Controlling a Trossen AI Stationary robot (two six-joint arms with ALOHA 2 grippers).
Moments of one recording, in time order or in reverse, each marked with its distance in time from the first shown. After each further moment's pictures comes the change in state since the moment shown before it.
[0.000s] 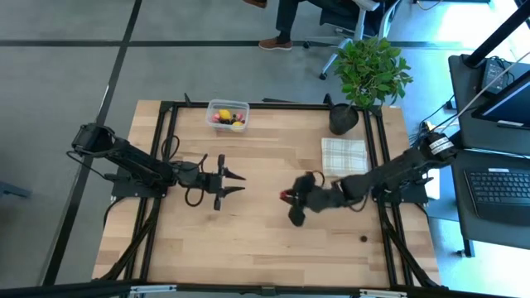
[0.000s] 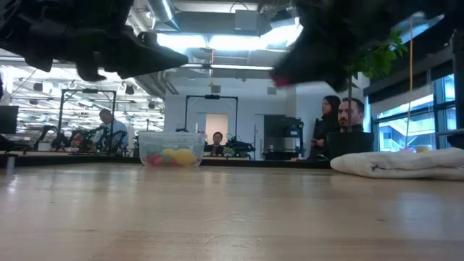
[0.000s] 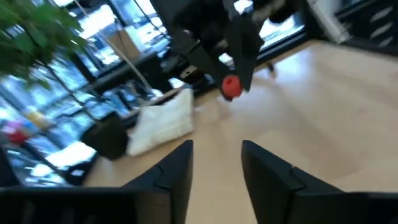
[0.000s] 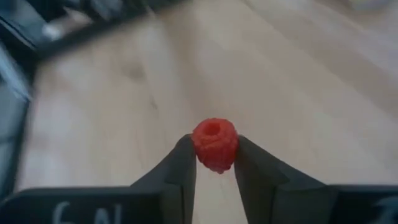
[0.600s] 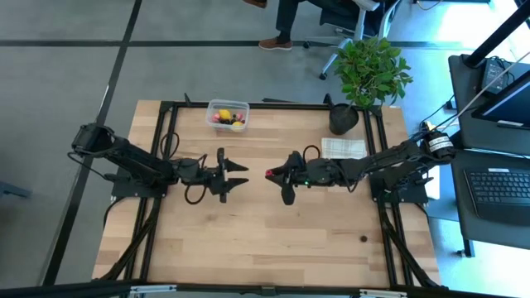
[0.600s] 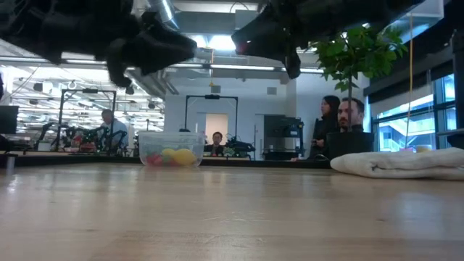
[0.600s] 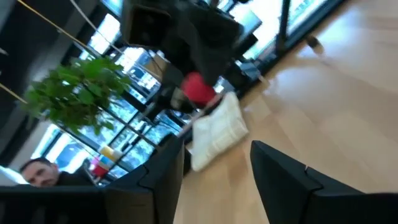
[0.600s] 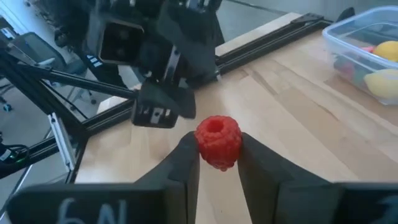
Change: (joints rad) left arm 0.031 0.000 0.043 0.033 -0.073 0.366; right arm -0.233 0.000 0.001 0.392 -0.204 -0.215
